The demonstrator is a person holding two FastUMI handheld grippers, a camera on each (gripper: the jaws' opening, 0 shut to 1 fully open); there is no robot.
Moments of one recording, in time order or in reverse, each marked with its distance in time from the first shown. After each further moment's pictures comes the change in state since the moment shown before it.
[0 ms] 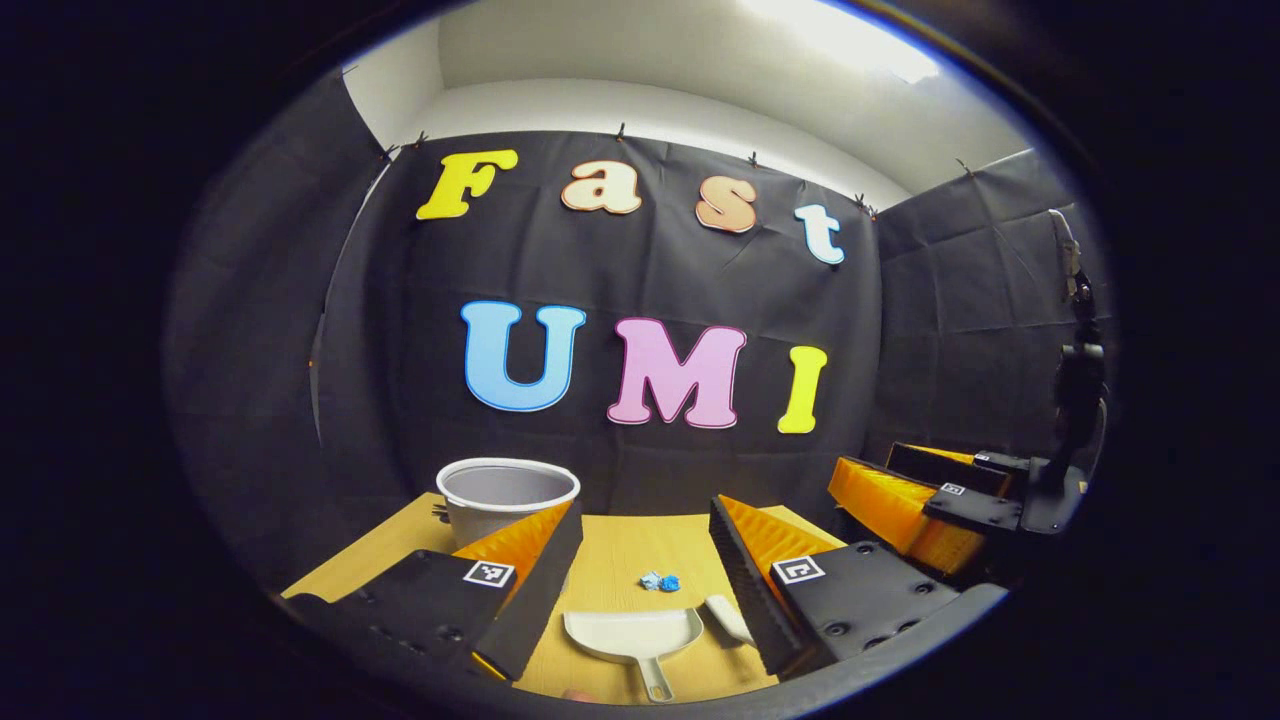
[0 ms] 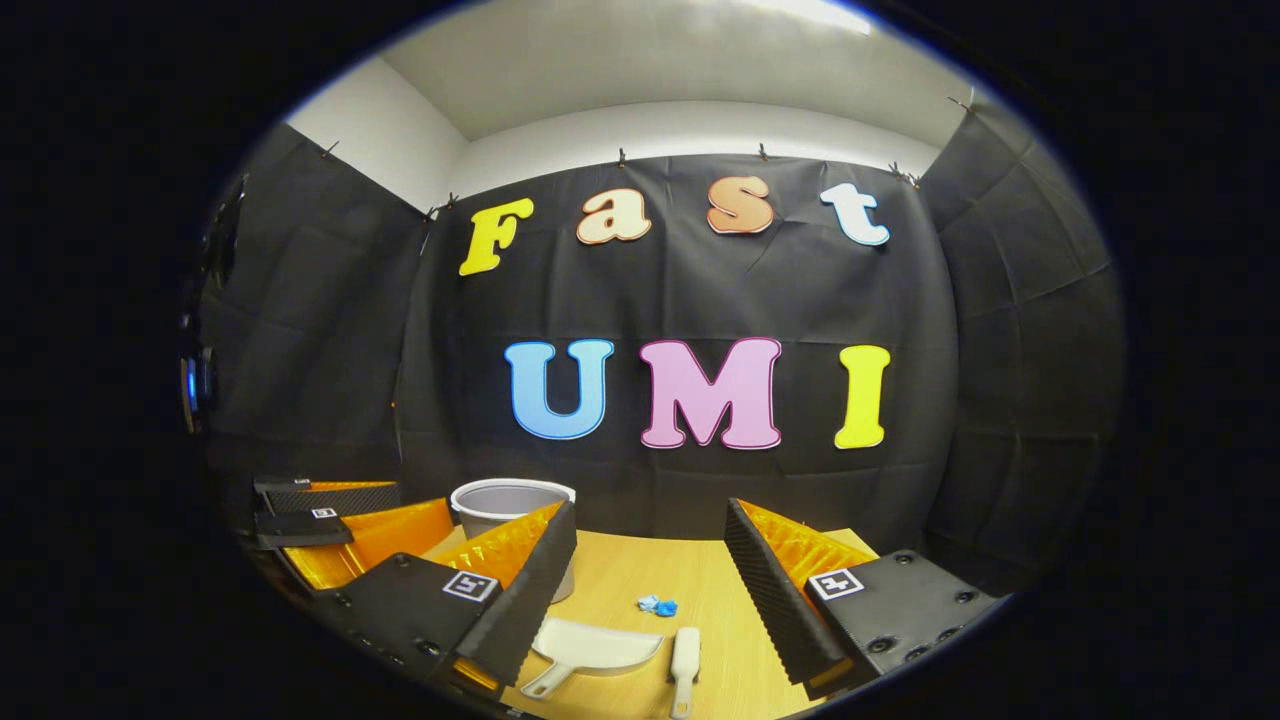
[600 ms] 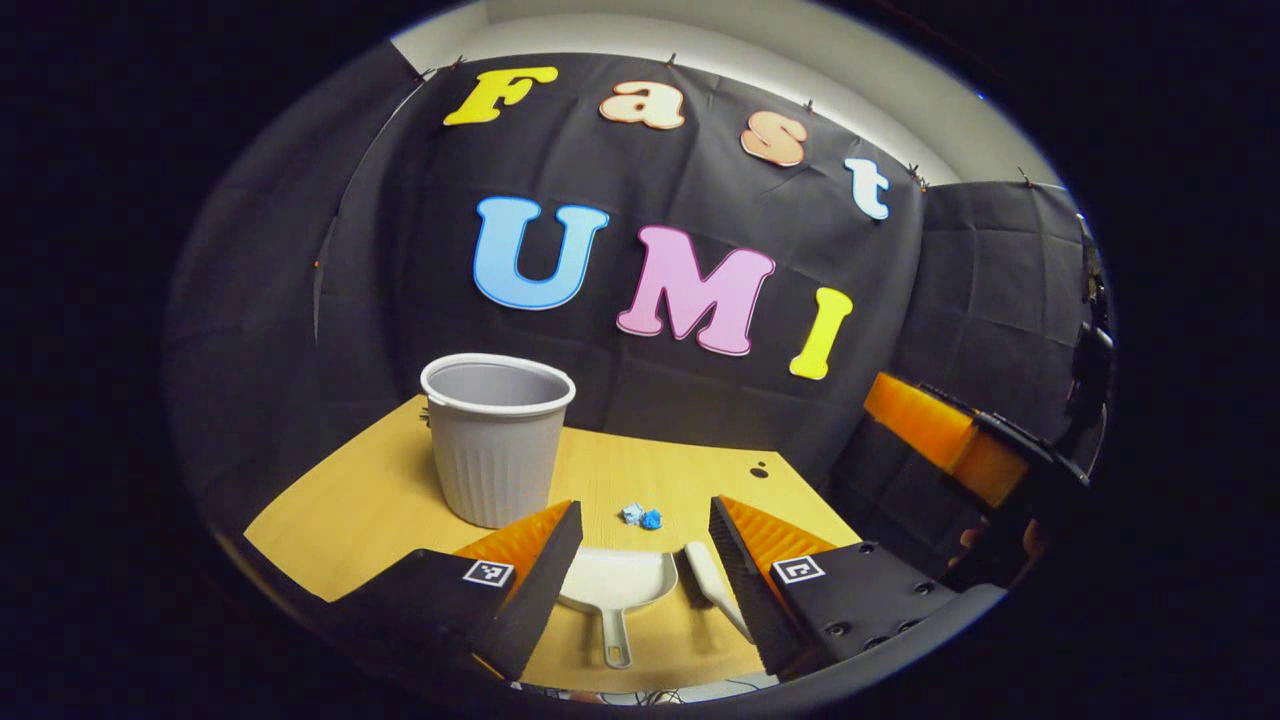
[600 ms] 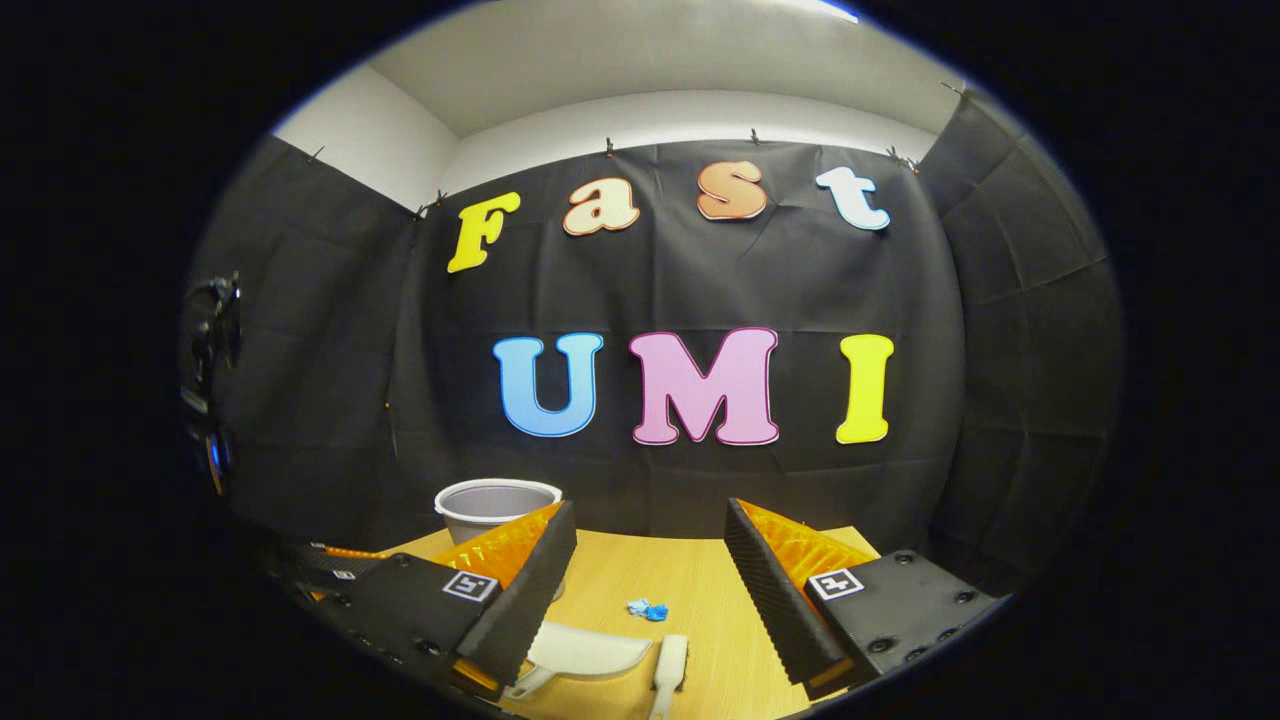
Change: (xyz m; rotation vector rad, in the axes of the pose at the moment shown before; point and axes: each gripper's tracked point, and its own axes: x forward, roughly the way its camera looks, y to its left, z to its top) left arm 0.039 -0.009 -0.078 -0.171 0.309 0.014; right arm 0.043 -0.034 -0.006 0.026 0.037 0.027
